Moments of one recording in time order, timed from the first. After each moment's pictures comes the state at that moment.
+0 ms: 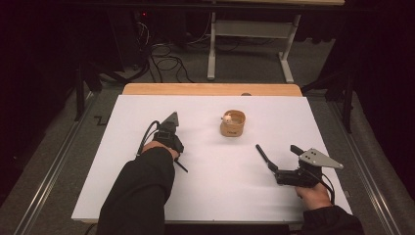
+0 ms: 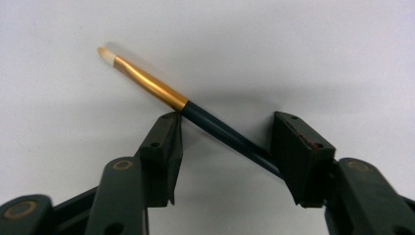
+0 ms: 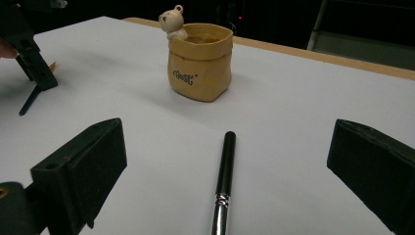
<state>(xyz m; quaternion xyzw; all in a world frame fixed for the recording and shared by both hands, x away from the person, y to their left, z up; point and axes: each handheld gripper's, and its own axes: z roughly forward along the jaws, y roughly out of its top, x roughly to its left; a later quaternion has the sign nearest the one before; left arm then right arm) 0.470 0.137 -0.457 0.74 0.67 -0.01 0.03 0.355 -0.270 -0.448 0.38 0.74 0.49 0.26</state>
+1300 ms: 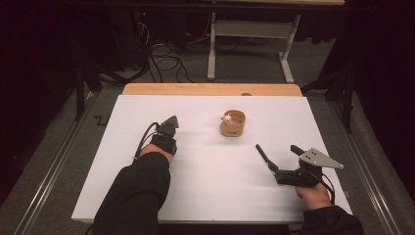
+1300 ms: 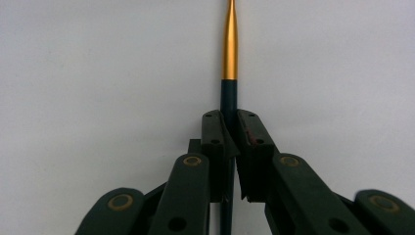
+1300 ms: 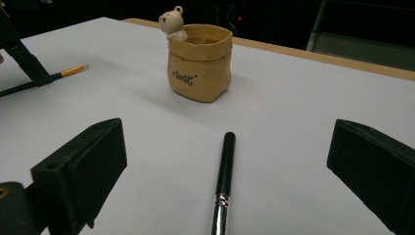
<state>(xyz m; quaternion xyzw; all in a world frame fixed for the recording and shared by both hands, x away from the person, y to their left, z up) 0.455 0.142 -0.456 0.77 0.63 0.04 0.07 0.355 -0.270 -0.447 0.38 0.74 0.49 0.26</state>
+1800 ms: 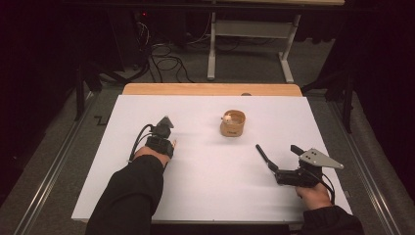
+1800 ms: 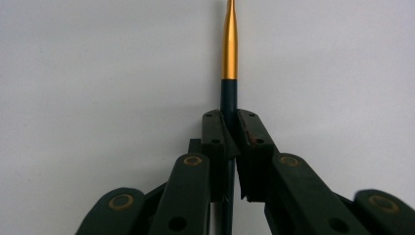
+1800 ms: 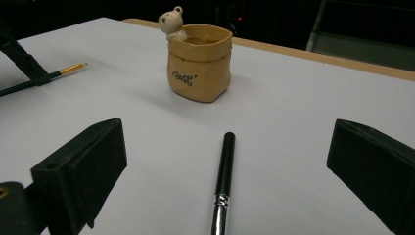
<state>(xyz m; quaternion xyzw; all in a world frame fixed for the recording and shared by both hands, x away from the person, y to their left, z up) 0.448 0.161 -0.458 0.76 0.63 0.01 0.15 0.355 -0.270 -0.447 0.38 0.74 0.49 0.26</state>
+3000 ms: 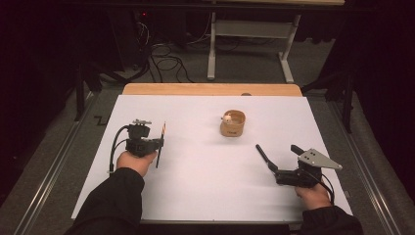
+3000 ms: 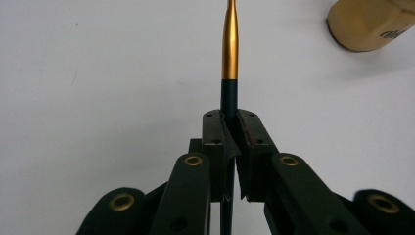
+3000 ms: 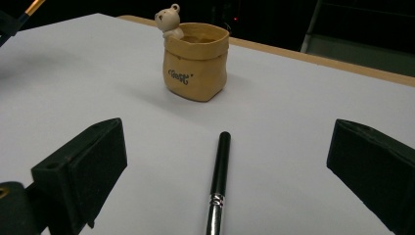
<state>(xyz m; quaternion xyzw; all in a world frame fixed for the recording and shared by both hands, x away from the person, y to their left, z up) 0.406 0.209 -0.433 0.72 0.58 0.11 0.36 0.354 -0.268 -0.448 0.38 0.74 0.48 0.28</state>
